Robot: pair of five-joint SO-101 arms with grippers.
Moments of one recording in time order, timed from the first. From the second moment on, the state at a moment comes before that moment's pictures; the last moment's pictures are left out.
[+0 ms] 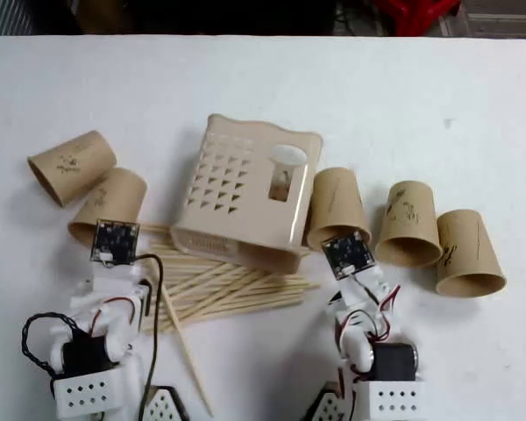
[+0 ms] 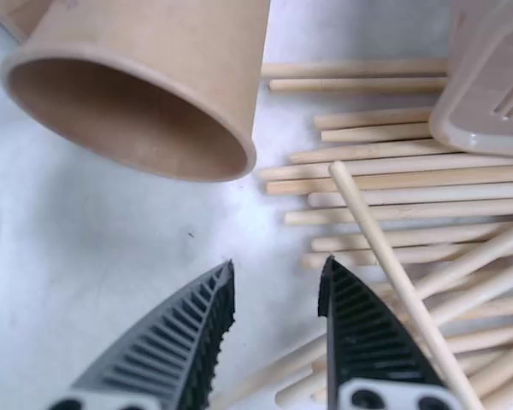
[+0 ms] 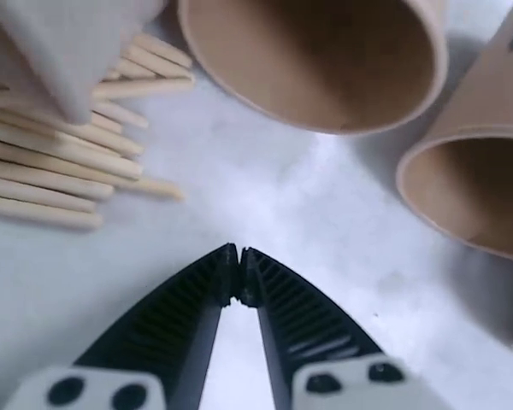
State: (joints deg) left arm -17.6 -100.7 97.2 68.7 -16.6; right arm -2.7 -102.9 96.4 72.4 24.6
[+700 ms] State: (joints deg) left arm -17.6 -100.7 97.2 68.7 -16.6; right arm 4.7 -102.9 95.3 56.2 35.2
